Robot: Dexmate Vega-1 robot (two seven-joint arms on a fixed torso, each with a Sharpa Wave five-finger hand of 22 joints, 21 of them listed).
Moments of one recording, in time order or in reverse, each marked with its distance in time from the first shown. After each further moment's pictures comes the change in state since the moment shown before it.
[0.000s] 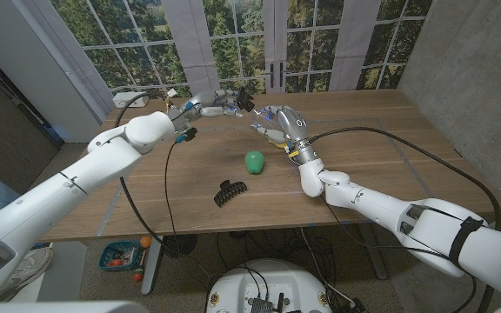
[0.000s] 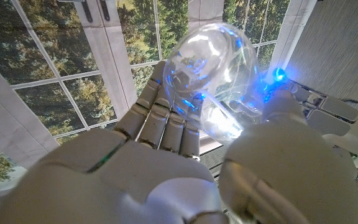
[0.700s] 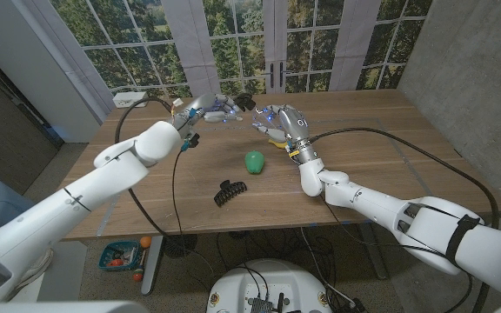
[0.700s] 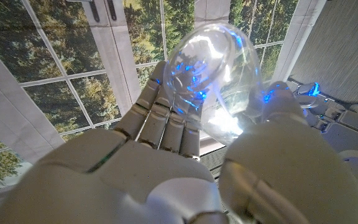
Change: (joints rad) left arm 0.128 -0.052 -0.022 -0.103 0.242 0.056 0.256; left_hand 0.099 0.043 -0.201 0.002 -0.005 0.083 -0.152 0.426 0.499 0.072 -0.110 0.442 0.605 -0.006 -0.003 0.526 0.714 -0.008 -0.054 0.416 0.232; right arm 0.015 0.020 -0.007 0.048 0.008 -0.003 -0.024; right_hand 0.000 0.000 -0.002 -0.001 0.008 0.014 0.001 0.007 0.002 0.009 -0.005 -0.009 0.000 0.016 -0.009 -0.029 0.025 -0.009 0.002 0.031 -0.014
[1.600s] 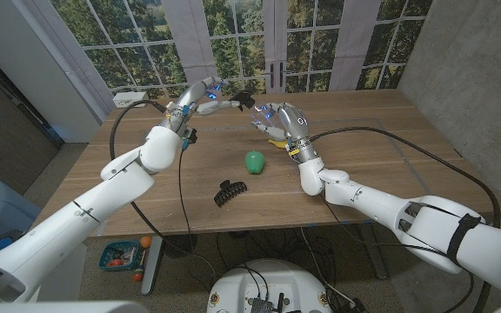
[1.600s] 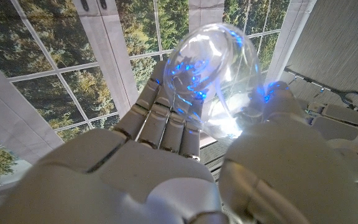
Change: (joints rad) left arm 0.016 -0.045 -0.044 0.040 0.028 -0.075 0.054; left_hand -0.150 -0.089 -0.020 0.009 0.000 -0.174 0.009 -0.206 -0.337 -0.299 0.042 -0.381 -0.349 -0.270 0.014 -0.527 -0.523 -0.273 0.057 -0.107 -0.235; right arm -0.003 -0.017 -0.002 -0.041 -0.005 0.023 -0.018; right_hand 0.000 0.000 -0.005 0.000 -0.001 0.000 0.000 -0.018 -0.014 0.007 0.000 -0.009 -0.009 0.007 0.000 -0.030 0.017 -0.016 -0.002 0.025 -0.018
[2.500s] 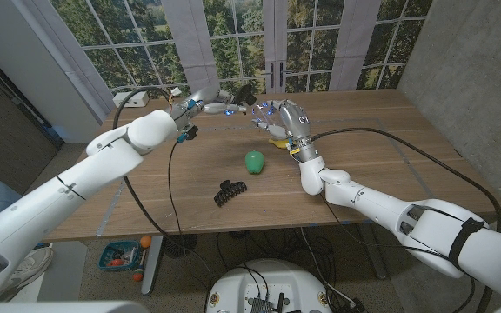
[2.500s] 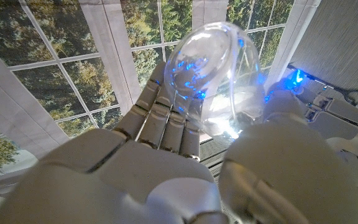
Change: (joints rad) left arm -0.102 0.100 0.030 -0.033 -0.157 0.055 -0.279; left_hand 0.025 0.115 0.125 -0.042 0.000 0.503 -0.037 -0.067 -0.165 0.508 -0.051 -0.003 -0.232 0.479 -0.036 0.173 -0.090 0.335 -0.057 -0.002 0.014; right arm -0.024 0.001 0.047 -0.022 -0.044 -0.026 -0.005; right_hand 0.000 0.000 -0.004 0.004 -0.003 0.000 0.000 -0.010 0.001 0.000 0.000 -0.012 0.008 0.012 -0.002 -0.032 0.019 -0.020 0.002 0.033 -0.018
